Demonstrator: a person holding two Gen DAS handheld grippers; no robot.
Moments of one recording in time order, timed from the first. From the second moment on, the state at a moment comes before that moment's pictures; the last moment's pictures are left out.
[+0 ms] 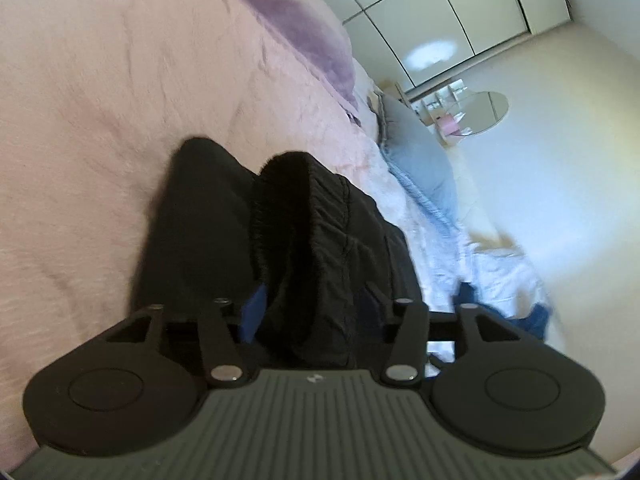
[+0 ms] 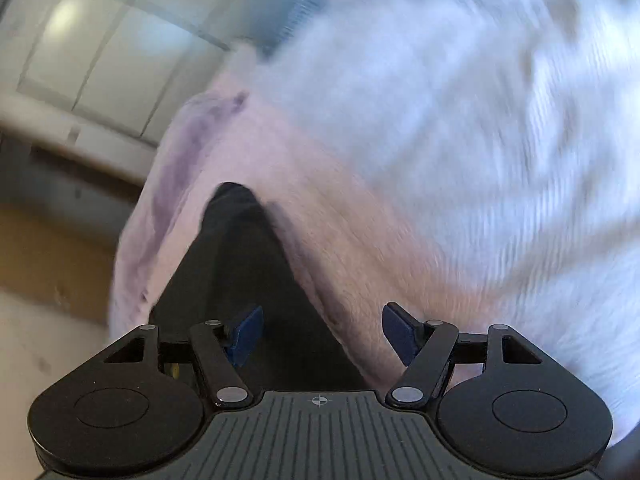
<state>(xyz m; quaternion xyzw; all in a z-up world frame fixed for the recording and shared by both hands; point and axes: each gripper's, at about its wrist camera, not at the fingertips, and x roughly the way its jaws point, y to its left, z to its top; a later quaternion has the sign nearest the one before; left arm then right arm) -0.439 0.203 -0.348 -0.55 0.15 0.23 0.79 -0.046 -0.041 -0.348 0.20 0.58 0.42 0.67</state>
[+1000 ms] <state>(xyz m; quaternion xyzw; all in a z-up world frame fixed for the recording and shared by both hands) -0.473 0.215 -0.339 -0.53 0.14 0.31 0.78 -0.109 0.031 -0.328 0.01 0.49 0.55 0.68</state>
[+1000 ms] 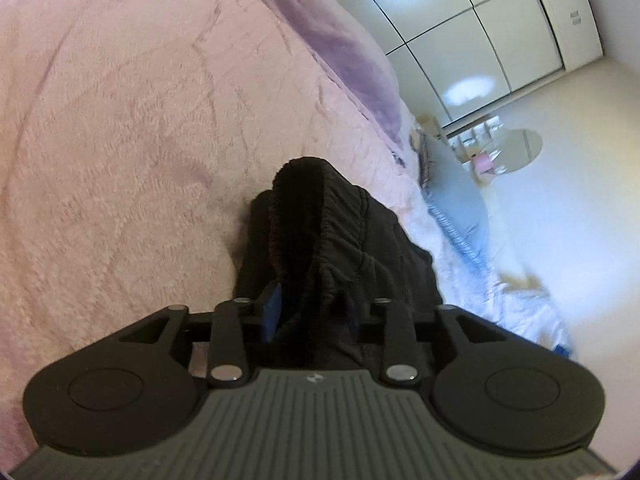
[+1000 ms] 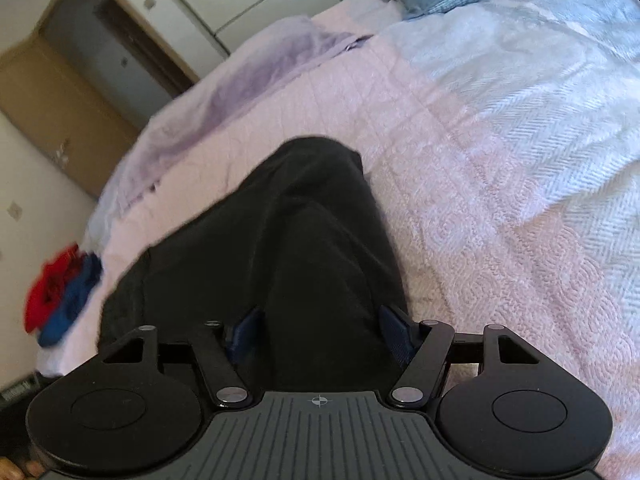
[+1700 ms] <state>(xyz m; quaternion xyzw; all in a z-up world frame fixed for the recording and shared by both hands) -0.487 0.215 -0.343 -0.51 0.13 0.33 0.79 -0.145 0.046 -0.325 -0.07 0.40 0.59 0.70</state>
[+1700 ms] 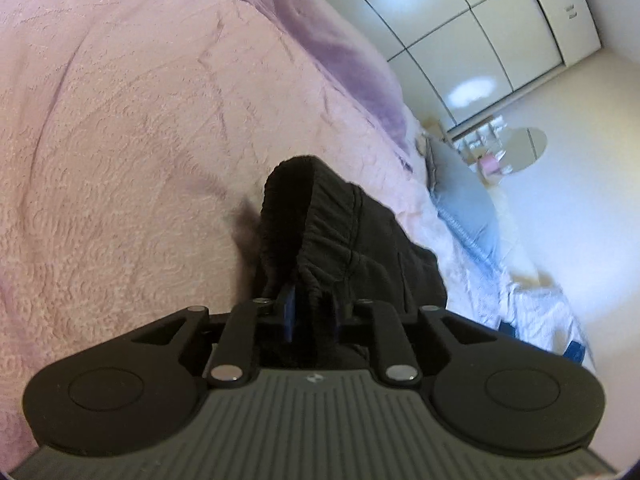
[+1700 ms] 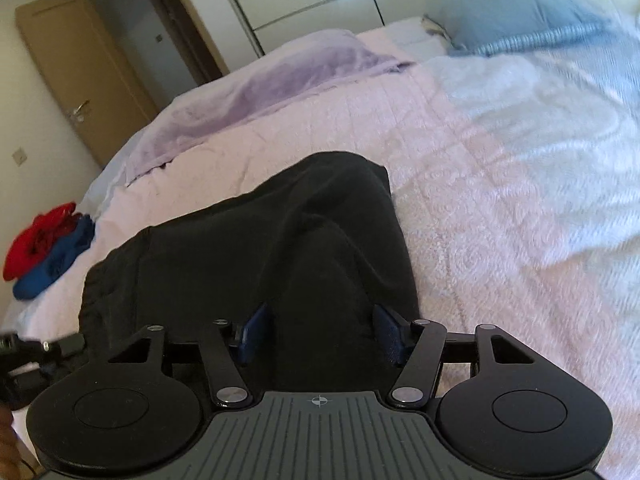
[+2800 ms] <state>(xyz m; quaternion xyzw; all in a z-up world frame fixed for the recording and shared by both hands) -0.464 0.089 -0.259 -0.29 0.27 0.43 0.81 -0.203 -0.090 -0.293 -0.12 0.34 0.58 0.73</state>
